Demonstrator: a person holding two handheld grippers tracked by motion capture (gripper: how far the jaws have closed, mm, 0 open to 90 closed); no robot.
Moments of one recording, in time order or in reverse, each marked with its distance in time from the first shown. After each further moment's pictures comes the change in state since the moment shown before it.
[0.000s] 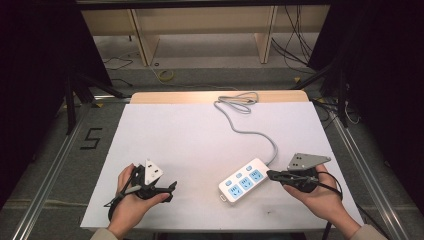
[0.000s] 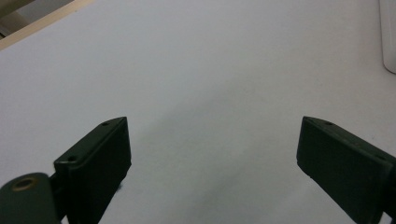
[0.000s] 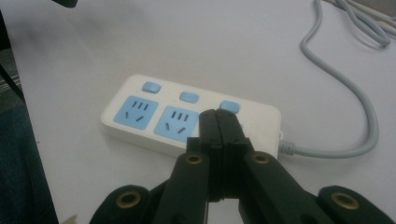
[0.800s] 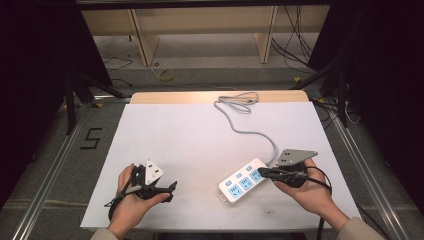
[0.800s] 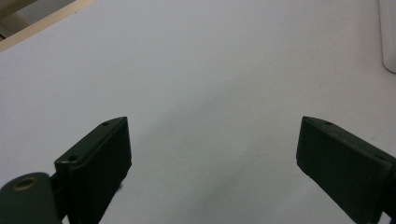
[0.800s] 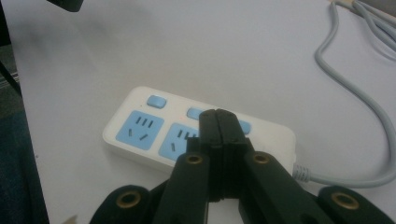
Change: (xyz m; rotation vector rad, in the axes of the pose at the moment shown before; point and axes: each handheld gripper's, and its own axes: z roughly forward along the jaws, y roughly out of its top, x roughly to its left) left arm 0.000 0.001 0.000 0.001 0.000 0.006; right arm 0.003 0.017 0.020 0.016 0.025 -0.024
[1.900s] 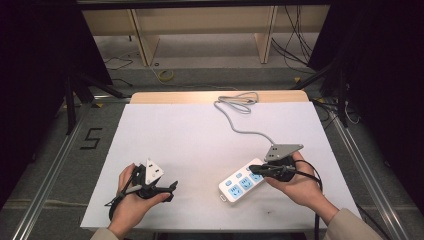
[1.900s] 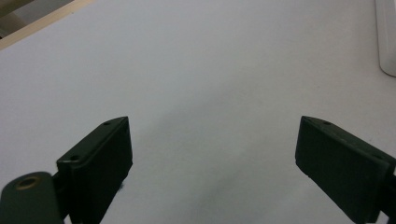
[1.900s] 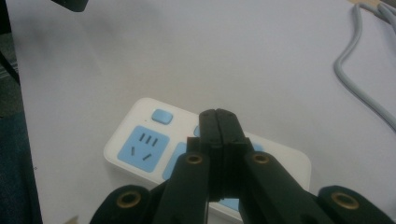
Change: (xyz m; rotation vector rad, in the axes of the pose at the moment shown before) left arm 0.000 0.000 0.001 0.000 -0.009 -0.005; right arm 0.001 0.020 0.019 0.047 0.032 -0.030
